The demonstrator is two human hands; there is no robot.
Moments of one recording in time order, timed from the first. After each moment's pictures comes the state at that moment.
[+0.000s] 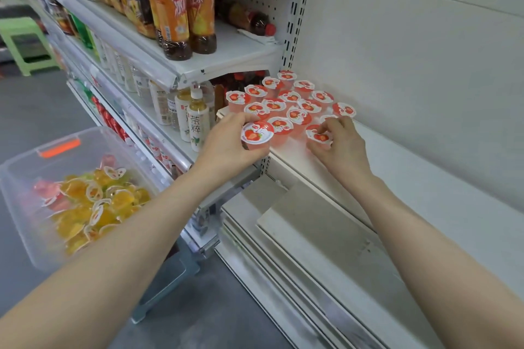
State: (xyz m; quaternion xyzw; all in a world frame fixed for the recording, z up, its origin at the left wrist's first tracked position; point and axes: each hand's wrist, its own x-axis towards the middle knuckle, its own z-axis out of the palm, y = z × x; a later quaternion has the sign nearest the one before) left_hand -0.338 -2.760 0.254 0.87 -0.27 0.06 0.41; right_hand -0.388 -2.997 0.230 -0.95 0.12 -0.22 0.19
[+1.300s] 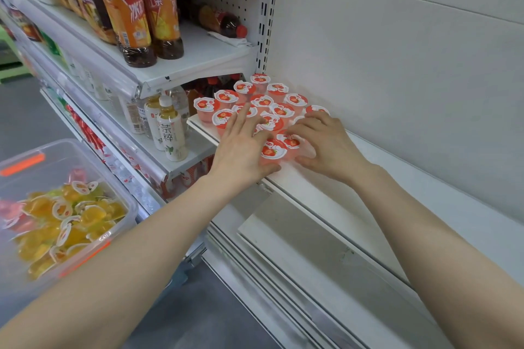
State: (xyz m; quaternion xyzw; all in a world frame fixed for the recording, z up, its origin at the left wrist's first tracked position) left_hand -0.315 -2.845 0.220 0.89 -0.38 0.19 0.17; right_hand -0.382 -3.055 0.243 -0.98 -0.11 -0.18 0.01
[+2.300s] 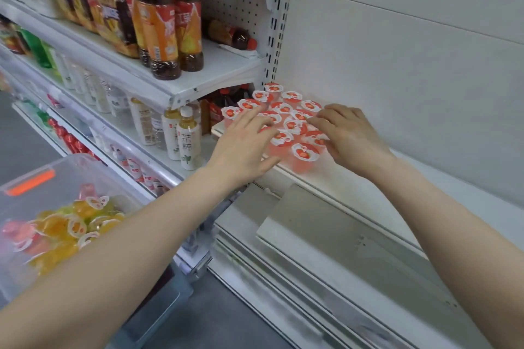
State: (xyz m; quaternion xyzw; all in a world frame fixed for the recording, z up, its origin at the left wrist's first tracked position) left_hand -0.288 -2.760 0.250 0.82 -0.50 0.21 0.17; right_hand -0.392 -2.994 0.283 -0.97 -0.05 -0.20 -0.16
